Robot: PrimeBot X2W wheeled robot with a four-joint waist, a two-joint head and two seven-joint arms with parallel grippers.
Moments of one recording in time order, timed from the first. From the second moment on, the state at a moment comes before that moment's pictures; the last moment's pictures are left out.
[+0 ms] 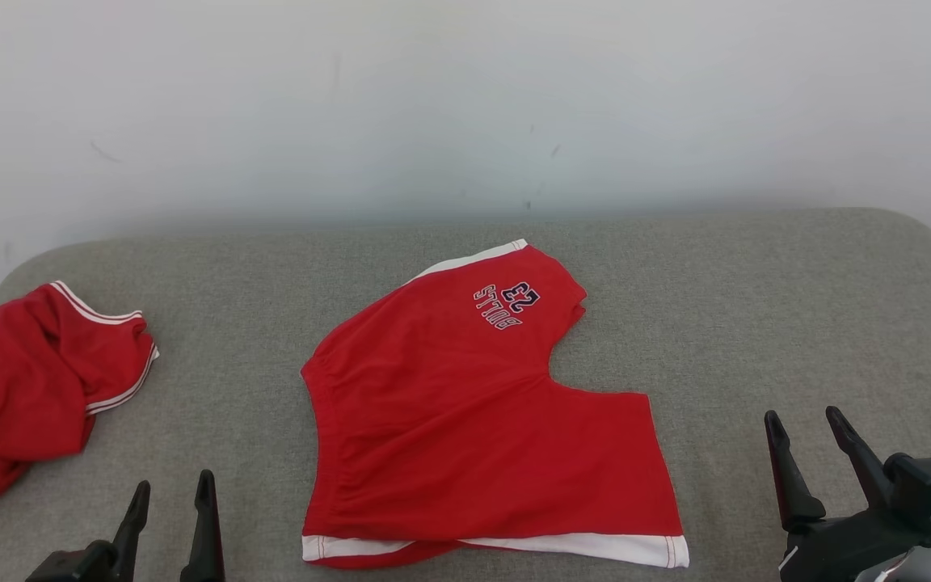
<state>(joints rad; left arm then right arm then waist) 0.06 0.18 -0.19 0.10 -0.34 0.12 -0.15 0.03 -0.32 0.16 0.07 0.47 -0.12 -0.11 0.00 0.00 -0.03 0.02</state>
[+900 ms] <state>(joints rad) 0.06 0.19 -0.19 0.10 -0.31 0.12 -0.13 0.05 -0.31 0.15 0.05 0.47 -0.12 -0.08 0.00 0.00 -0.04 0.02</state>
